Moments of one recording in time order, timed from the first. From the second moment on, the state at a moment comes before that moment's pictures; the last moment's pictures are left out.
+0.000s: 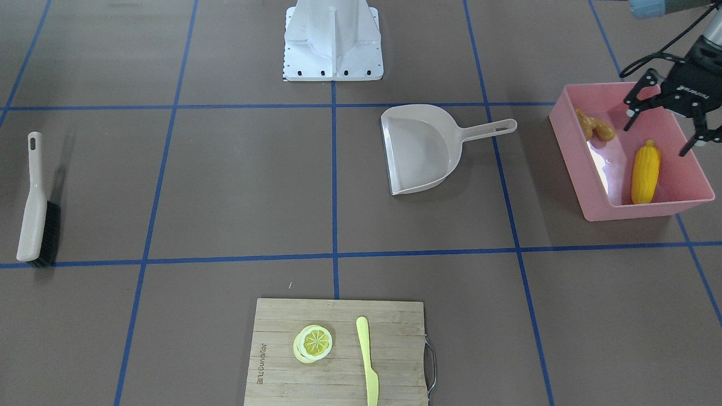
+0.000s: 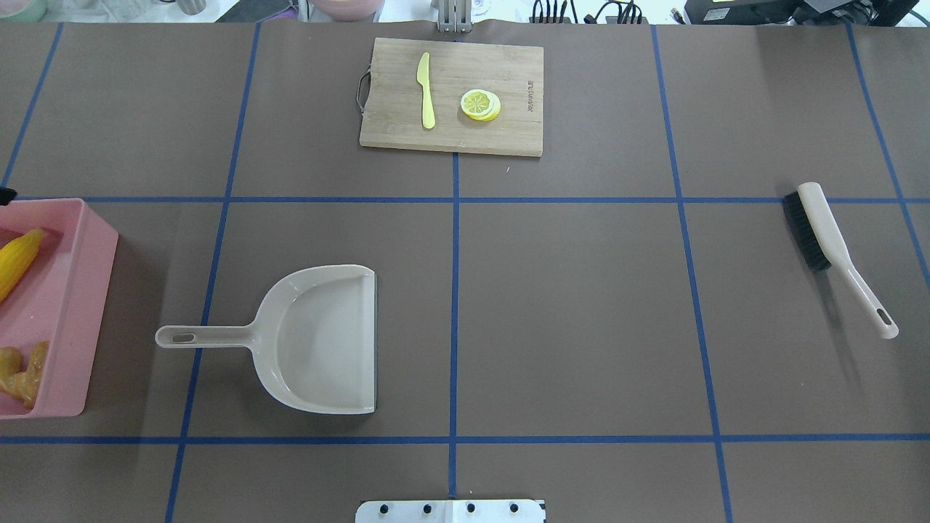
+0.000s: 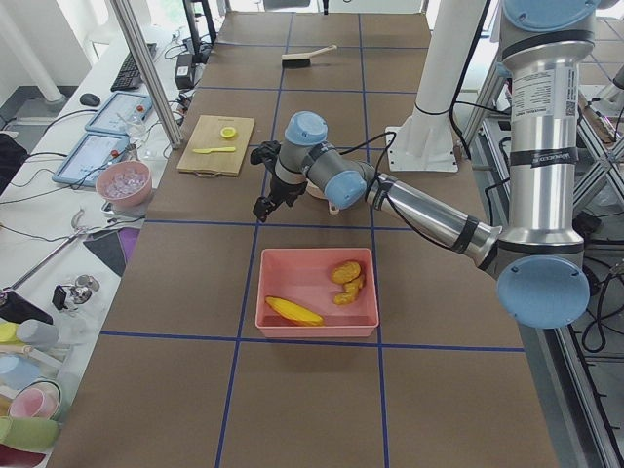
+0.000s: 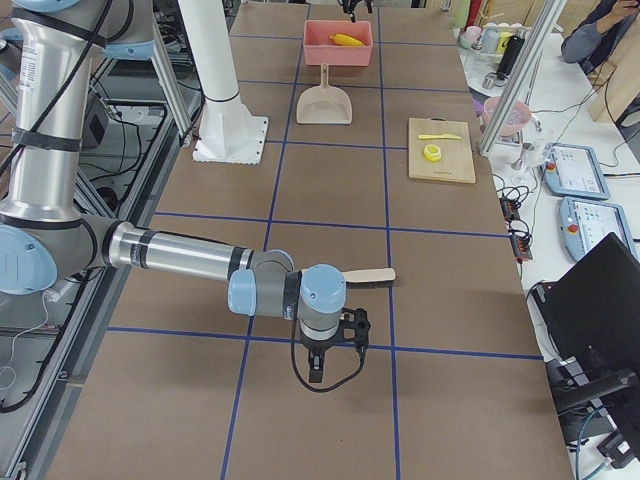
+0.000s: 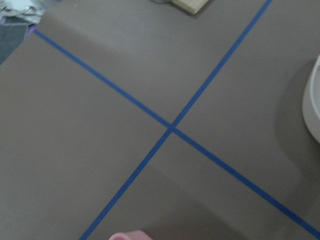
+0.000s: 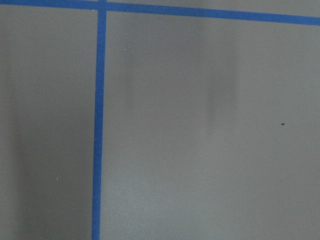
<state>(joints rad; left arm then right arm) -1.25 -1.50 -2.06 -1.83 -2.16 0.01 1.55 -1.78 1.64 -1.47 2.27 -0.04</state>
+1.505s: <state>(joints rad) -1.55 -1.30 -1.86 -1.70 -2.35 -0.22 1.55 -1.78 1.64 -1.47 2.27 -0.04</state>
